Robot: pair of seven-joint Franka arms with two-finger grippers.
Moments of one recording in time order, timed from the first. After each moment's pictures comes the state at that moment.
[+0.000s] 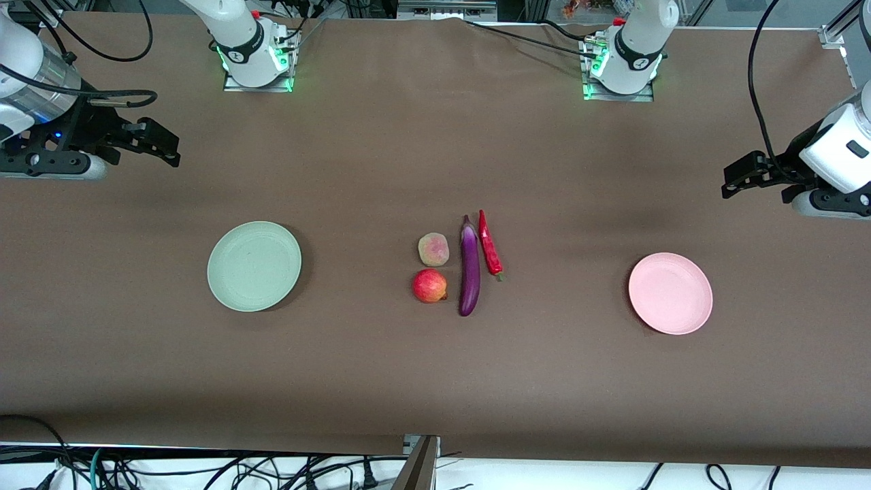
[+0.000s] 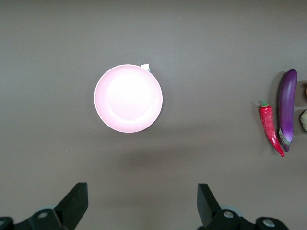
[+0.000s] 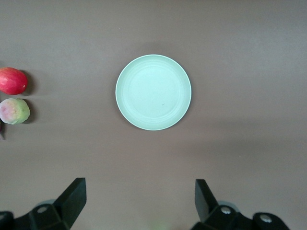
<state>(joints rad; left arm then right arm) 0.16 0.10 -0.21 -1.52 0.00 1.59 0.00 0.13 0.06 0.03 -1.50 0.01 1.51 0.20</state>
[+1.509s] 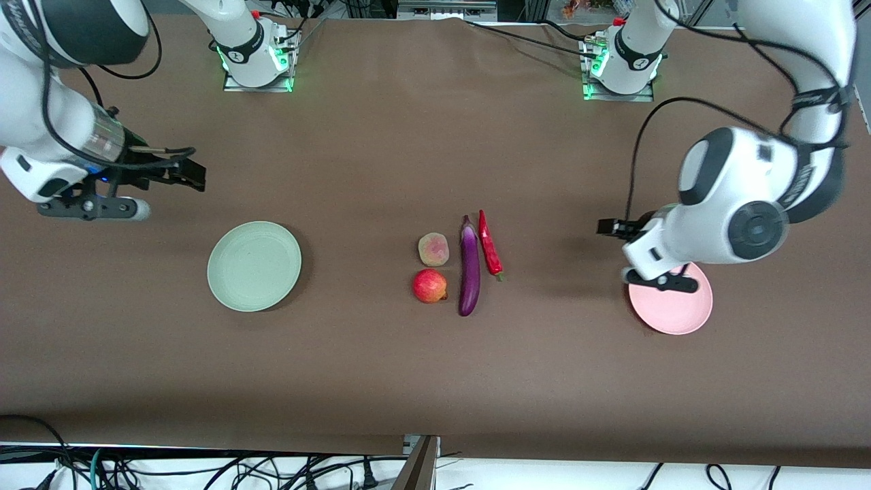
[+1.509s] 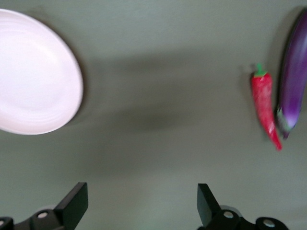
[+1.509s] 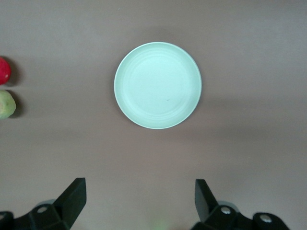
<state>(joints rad) -0.05 0.48 -0.24 -1.53 -0.02 1.69 -0.19 0.17 0.19 0.04 -1.50 0.01 1.54 0.20</state>
